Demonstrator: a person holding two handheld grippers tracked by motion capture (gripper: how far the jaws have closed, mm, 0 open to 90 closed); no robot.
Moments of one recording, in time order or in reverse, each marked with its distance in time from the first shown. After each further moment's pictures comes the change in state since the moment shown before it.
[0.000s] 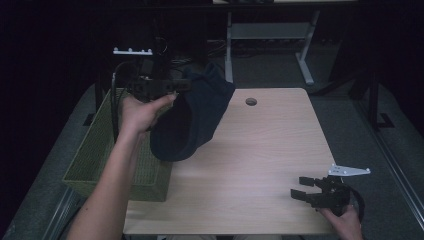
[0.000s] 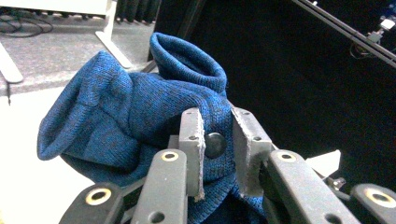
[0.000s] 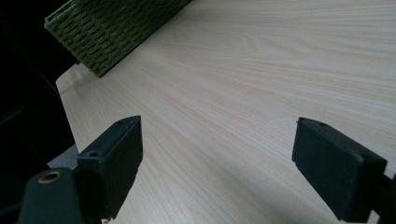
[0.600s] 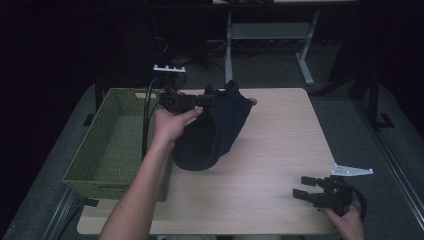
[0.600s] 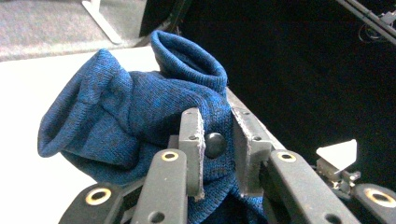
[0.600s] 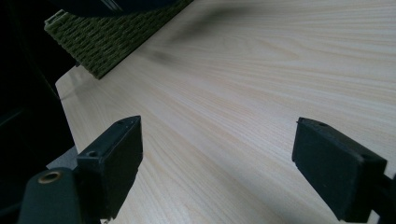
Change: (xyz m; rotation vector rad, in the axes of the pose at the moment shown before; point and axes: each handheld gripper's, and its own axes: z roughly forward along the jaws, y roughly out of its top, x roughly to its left) left arm 0.002 -0.035 0.071 0.086 -0.018 -0.049; right arm -0.003 -0.001 -0.005 -0.008 0.000 0.005
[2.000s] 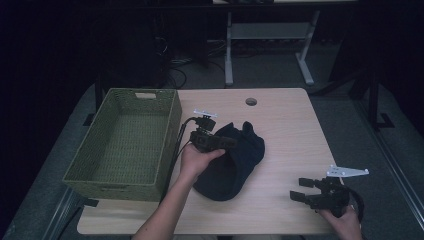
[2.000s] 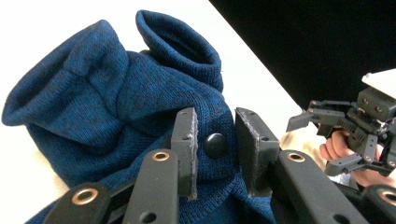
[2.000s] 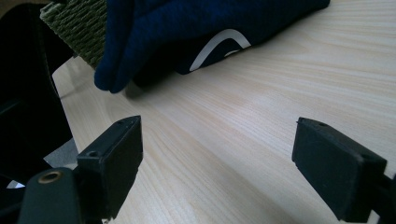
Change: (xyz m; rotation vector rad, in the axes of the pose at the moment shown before) left arm 0.001 -0.095 0.082 0.211 -0.034 -0.030; right arm 0.006 -0.001 0.006 0.030 -0.013 -0.014
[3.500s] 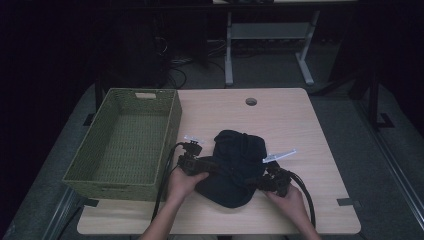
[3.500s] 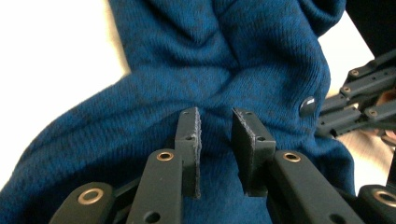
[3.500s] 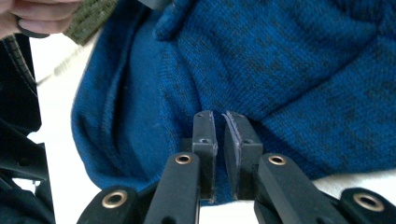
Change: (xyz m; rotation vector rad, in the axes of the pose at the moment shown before) left arm 0.046 -0.077 0.006 0.125 0.122 -0.089; right arm 0.032 0.042 0.134 0.282 0.045 -0.003
